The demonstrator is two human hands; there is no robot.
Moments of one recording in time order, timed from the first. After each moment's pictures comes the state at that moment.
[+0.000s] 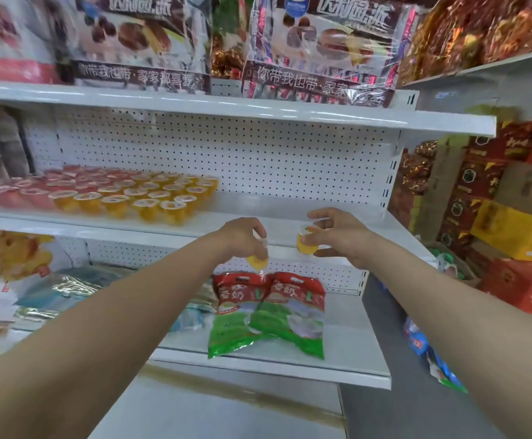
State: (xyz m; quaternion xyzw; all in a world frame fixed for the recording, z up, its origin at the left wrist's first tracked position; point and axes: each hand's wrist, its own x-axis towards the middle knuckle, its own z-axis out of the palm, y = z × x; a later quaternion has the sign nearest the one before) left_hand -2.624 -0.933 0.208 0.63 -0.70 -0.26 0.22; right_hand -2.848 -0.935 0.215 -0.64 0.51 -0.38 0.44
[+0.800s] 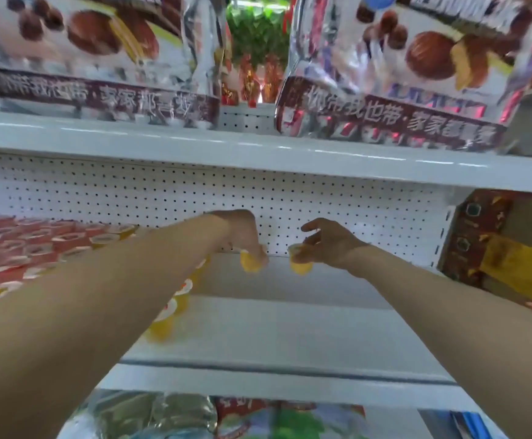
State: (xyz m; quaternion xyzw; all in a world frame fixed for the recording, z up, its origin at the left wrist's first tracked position) left_hand -2.538 -1.191 0.295 0.63 -0.76 -0.13 0.05; right_hand -2.745 -1.173 0.262 -0.70 0.59 -0.31 0.26
